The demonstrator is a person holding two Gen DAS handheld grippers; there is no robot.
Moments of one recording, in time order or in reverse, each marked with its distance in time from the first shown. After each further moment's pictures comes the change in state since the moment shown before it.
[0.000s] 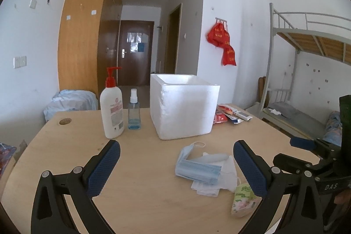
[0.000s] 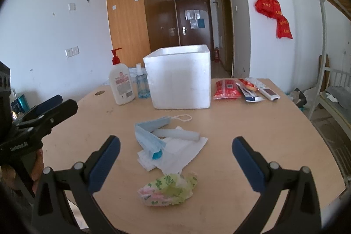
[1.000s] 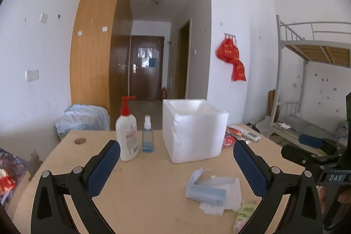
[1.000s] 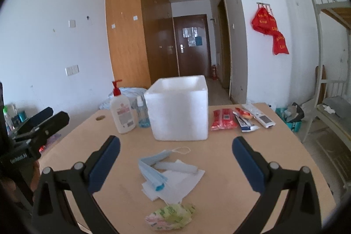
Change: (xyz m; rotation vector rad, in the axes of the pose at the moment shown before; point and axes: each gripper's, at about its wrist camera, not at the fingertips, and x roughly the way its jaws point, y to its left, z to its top) left arm -0.029 -0.002 0.042 0.004 -0.103 0.083; right arm -0.015 0.005 0.037 0.000 -0.123 -0.018
